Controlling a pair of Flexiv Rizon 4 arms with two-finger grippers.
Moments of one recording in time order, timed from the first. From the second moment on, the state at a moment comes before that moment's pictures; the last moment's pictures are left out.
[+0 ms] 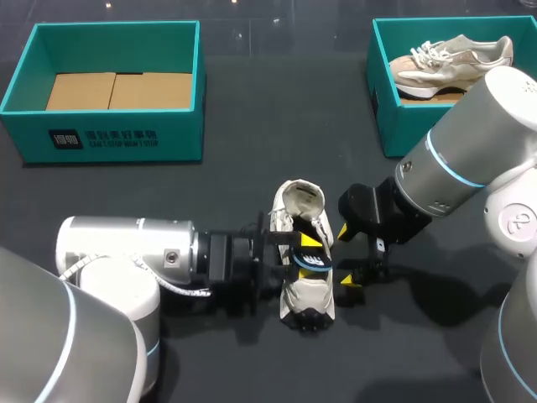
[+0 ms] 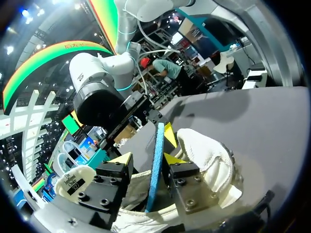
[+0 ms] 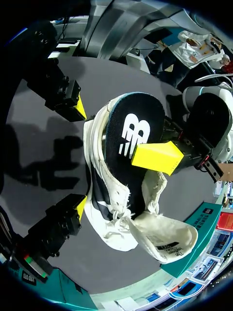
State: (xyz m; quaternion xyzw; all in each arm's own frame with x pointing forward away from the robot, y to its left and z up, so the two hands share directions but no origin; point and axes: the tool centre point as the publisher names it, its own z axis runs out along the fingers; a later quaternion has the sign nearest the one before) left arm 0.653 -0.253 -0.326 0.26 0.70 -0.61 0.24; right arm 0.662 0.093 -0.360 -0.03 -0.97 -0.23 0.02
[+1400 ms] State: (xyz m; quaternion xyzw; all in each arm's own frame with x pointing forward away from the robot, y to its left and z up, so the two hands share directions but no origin) left arm 0.647 -0.251 -0.322 0.28 0.70 -0.62 0.22; right arm 0.662 0.092 -0.360 -0.03 -0.97 -0.23 0.02
